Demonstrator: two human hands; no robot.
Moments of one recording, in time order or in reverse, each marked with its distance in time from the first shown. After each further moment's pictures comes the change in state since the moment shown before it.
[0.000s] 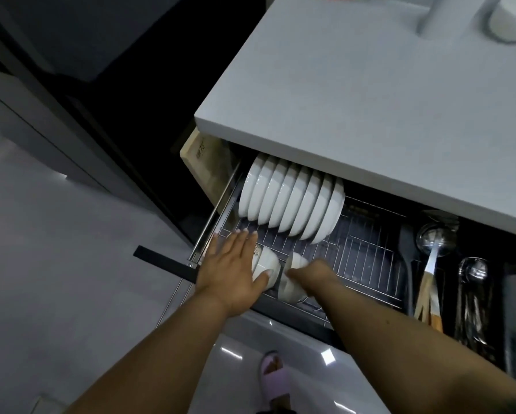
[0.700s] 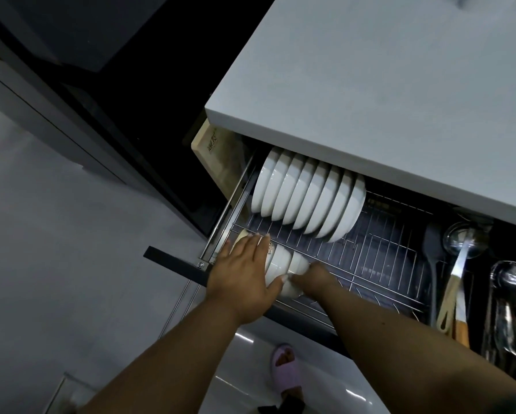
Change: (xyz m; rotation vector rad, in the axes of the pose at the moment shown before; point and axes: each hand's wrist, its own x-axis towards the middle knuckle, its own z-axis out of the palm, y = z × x) left_hand 0.001 -0.004 0.006 -0.024 -0.002 -0.002; right_hand 0.029 0.003 0.034 -0.061 -0.102 -0.062
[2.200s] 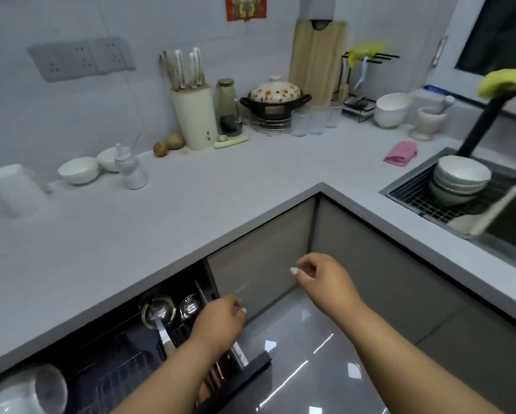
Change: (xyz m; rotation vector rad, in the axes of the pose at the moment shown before) left_hand -0.019 0.534 -0.024 -0.299 -0.229 0.622; right_hand -0.328 0.420 -0.346 0.435 1.087 -0.071
